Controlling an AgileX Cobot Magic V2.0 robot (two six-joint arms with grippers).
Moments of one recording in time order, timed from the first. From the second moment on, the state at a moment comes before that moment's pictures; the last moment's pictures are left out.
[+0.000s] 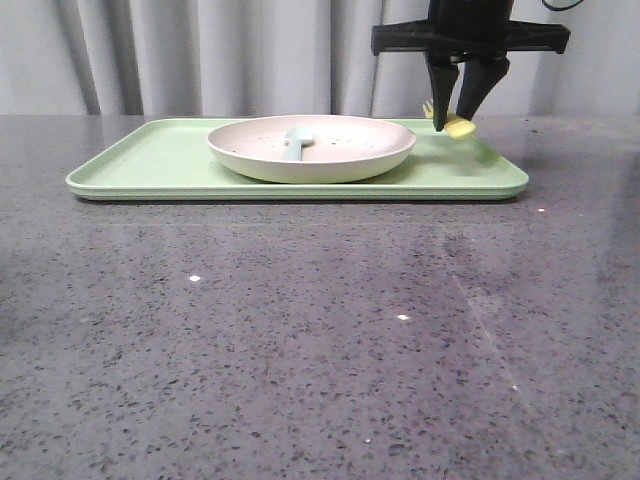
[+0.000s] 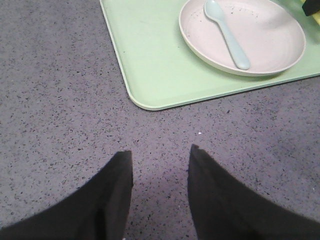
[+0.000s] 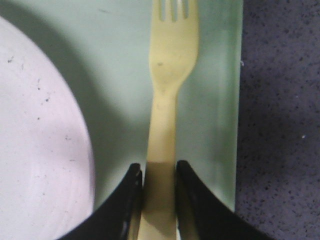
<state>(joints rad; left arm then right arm) -0.27 0.79 -0.80 -0.13 0.70 -0.02 0.35 2.14 -2.11 -0.06 1.25 0.37</state>
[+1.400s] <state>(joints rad) -0.27 0.79 -0.80 -0.13 0.70 -0.02 0.35 2.17 -2.10 -0.06 1.25 0.37</state>
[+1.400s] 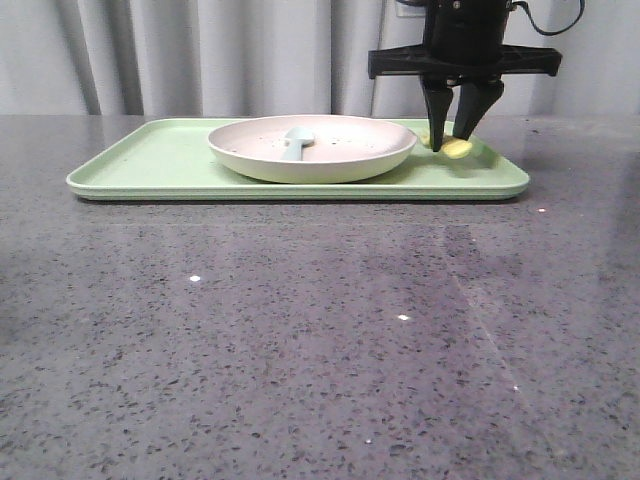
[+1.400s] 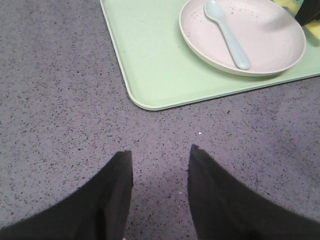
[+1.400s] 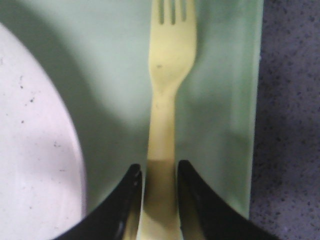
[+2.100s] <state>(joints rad) -0.27 0.79 -0.80 -0.13 0.70 -0.02 0.35 2.09 -2.10 -0.05 1.25 0.37</state>
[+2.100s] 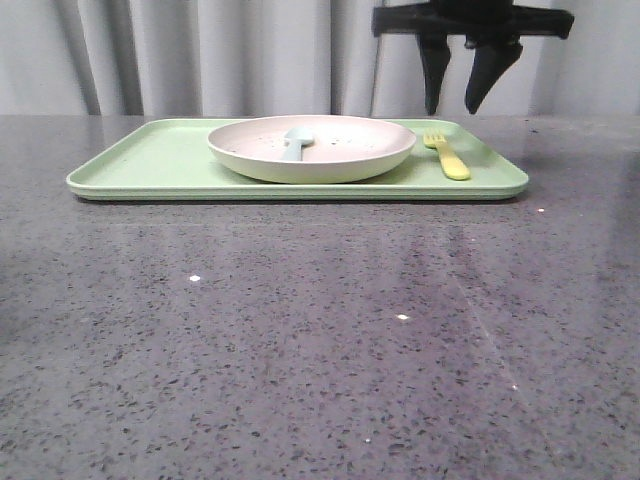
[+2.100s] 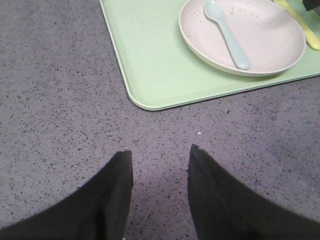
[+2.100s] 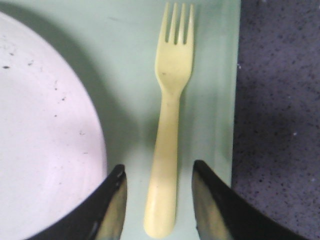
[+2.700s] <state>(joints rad) -0.27 0.75 -0.80 -0.13 0.67 -0.04 0.36 1.67 -1.81 -0.11 1.25 0.36</state>
